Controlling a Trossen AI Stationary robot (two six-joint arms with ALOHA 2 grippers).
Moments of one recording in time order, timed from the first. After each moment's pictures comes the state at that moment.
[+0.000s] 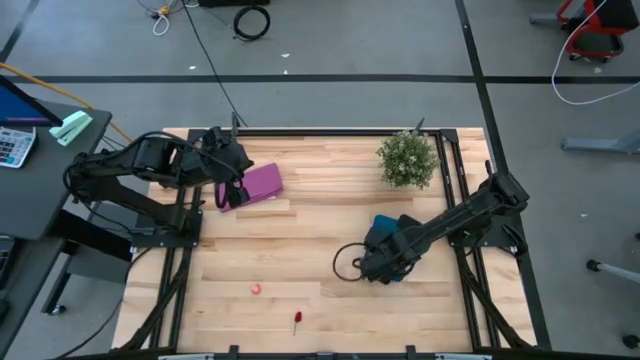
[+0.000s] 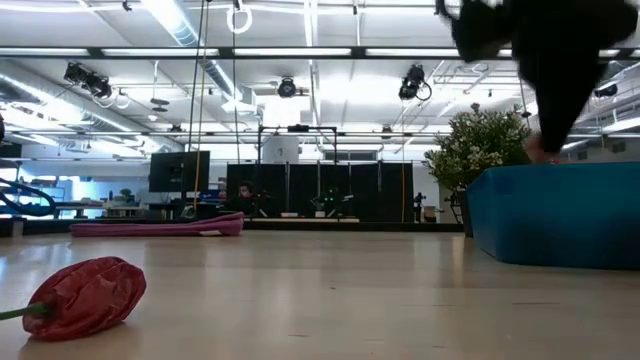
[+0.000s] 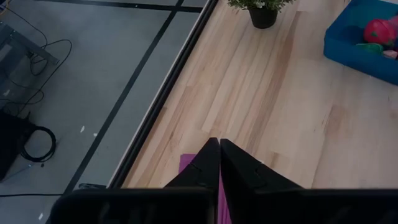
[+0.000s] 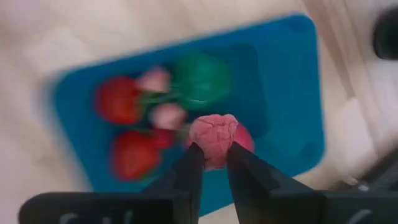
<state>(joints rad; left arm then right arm) -0.09 1.21 1.58 -1.23 -0.58 -0.21 0.43 1.75 1.33 -1.32 0.24 1.04</state>
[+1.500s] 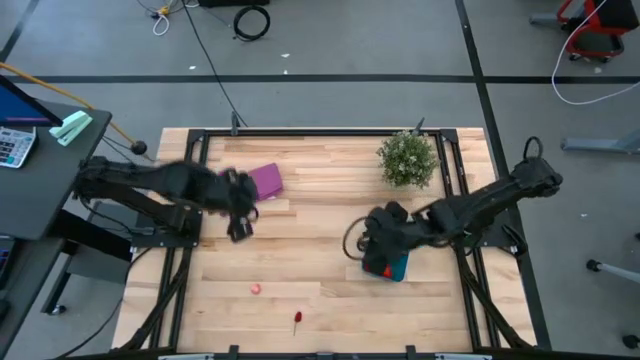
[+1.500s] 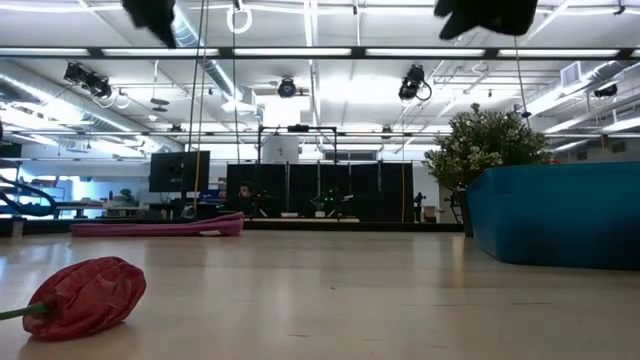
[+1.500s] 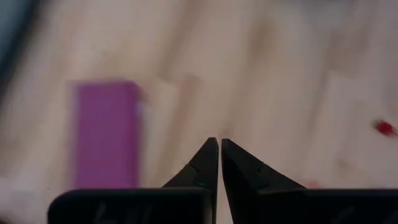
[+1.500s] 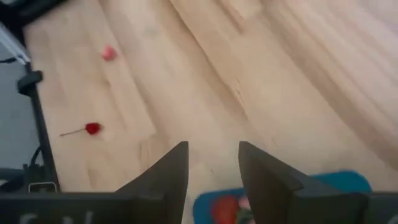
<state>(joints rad) -0.19 1.21 1.30 -1.18 -0.28 -0.46 0.40 1.42 1.25 -0.79 0.36 0.86</state>
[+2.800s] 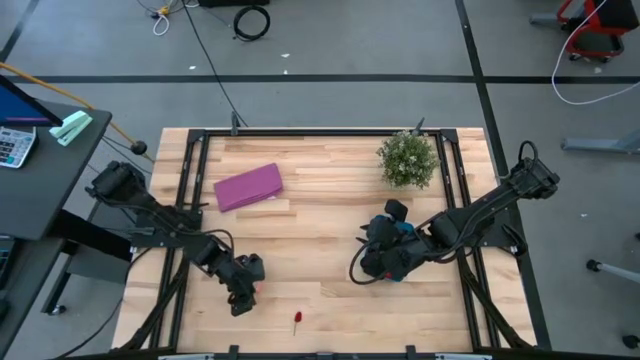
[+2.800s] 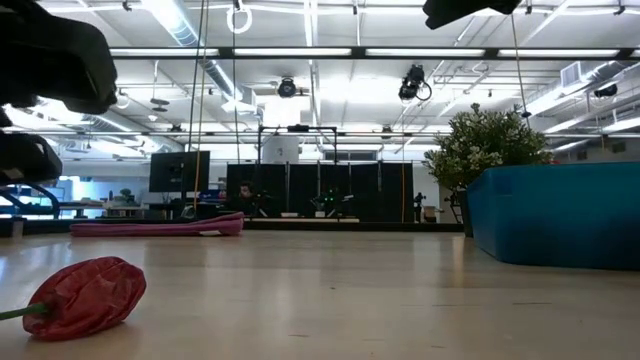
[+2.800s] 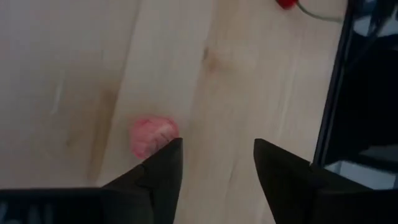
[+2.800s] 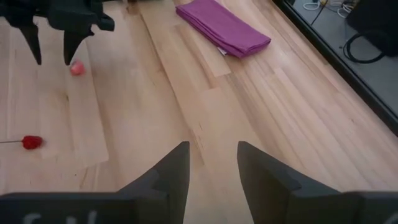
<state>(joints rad) -0.64 1.45 0.64 -0.14 0.09 -0.98 0.50 1.45 1.25 -0.76 0.69 0.64</state>
